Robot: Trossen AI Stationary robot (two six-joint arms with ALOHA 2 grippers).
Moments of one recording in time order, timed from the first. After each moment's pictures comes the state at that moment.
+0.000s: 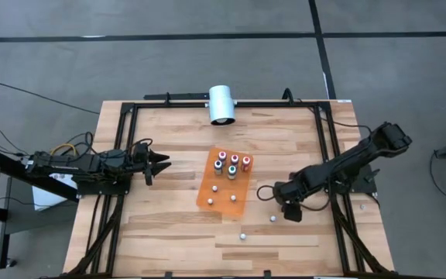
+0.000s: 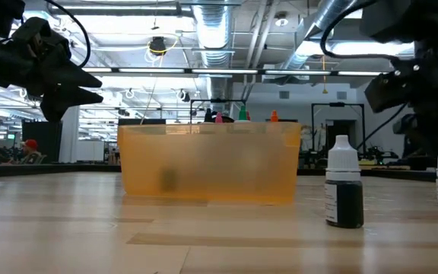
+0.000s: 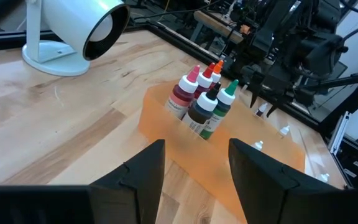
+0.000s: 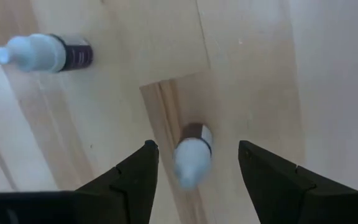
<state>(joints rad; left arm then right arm) -0.05 0.13 0.07 -0.12 -0.29 -0.52 0.38 1.43 0.69 -0.69 -0.13 0.58</state>
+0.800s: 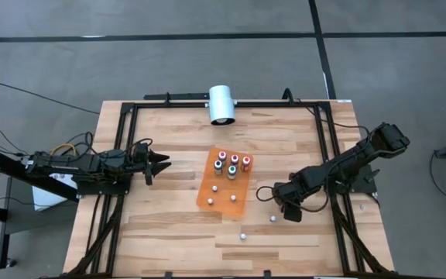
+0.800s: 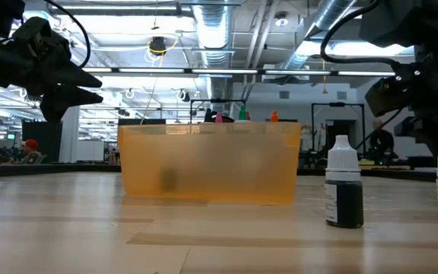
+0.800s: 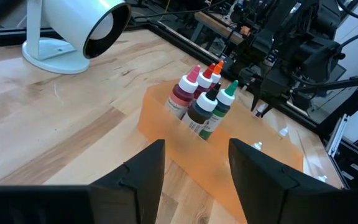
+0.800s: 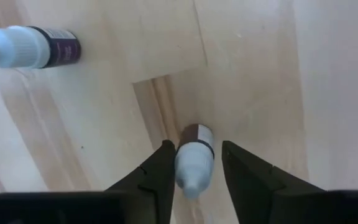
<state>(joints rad) -0.05 0.13 0.07 -0.12 -0.29 -0.54 0.38 1.45 0.69 -0.69 -0.13 0.58</state>
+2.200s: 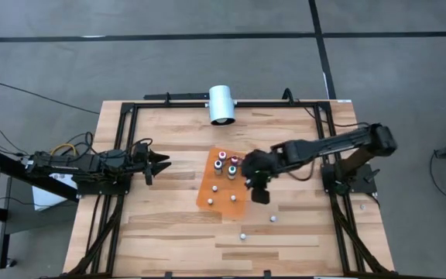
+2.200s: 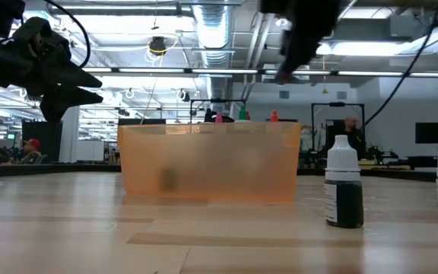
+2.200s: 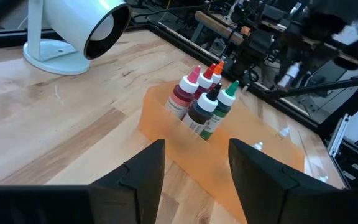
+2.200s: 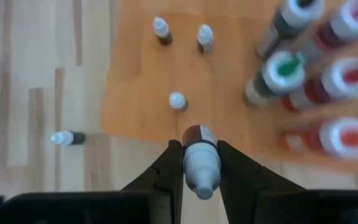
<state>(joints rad) -0.05 0.13 0.07 -0.12 -0.29 -0.53 0.15 1.58 1.29 -0.79 -0.05 0.19</state>
